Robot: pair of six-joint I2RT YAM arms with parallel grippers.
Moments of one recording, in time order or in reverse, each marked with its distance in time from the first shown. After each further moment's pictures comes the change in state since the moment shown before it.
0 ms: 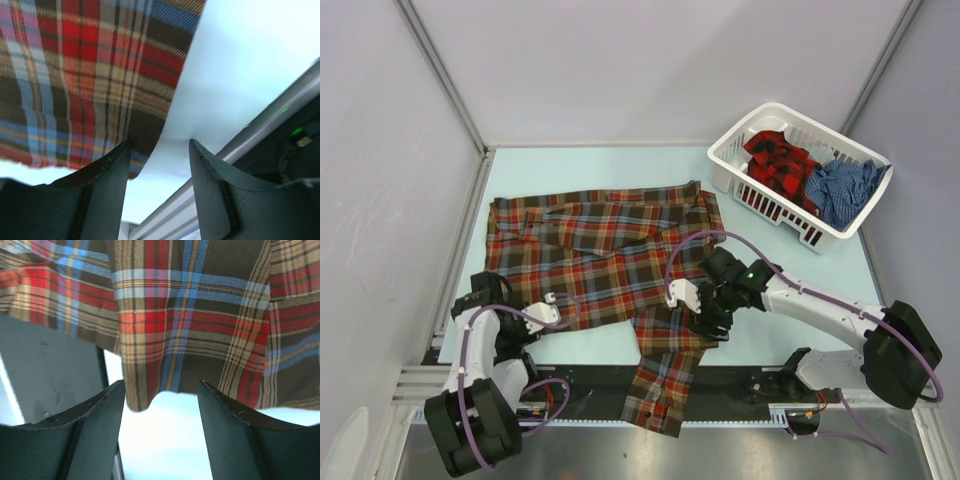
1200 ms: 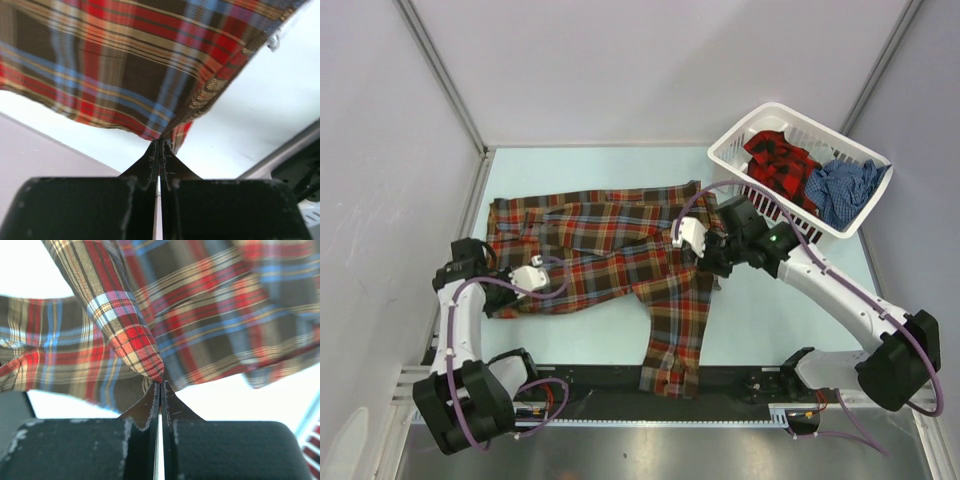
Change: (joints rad) left arm 0.010 0.102 0.277 -0.001 0.074 -0.007; right arm -0.161 0.019 0.285 0.021 0.086 -0.030
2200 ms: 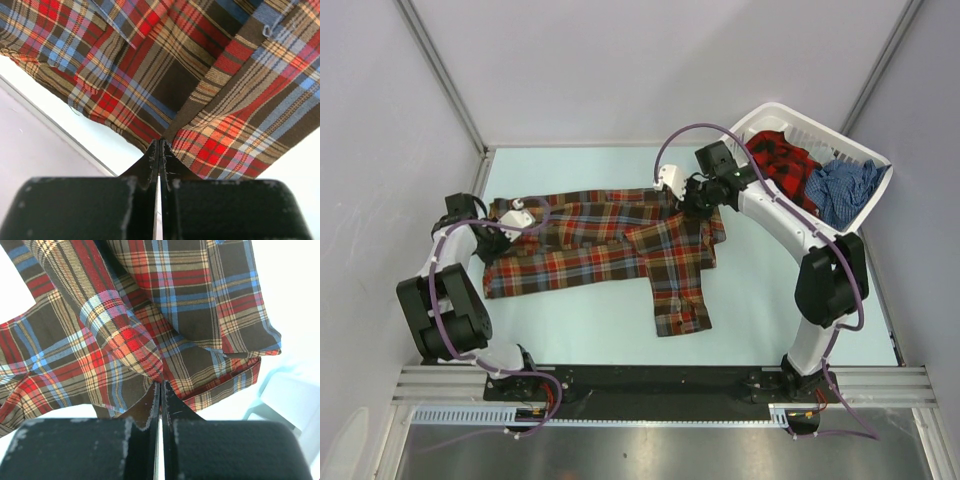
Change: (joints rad) left arm 0.005 0.518 0.309 0.372 0.092 -0.277; right arm -0.150 0.533 0.509 0.022 0.014 -0.145
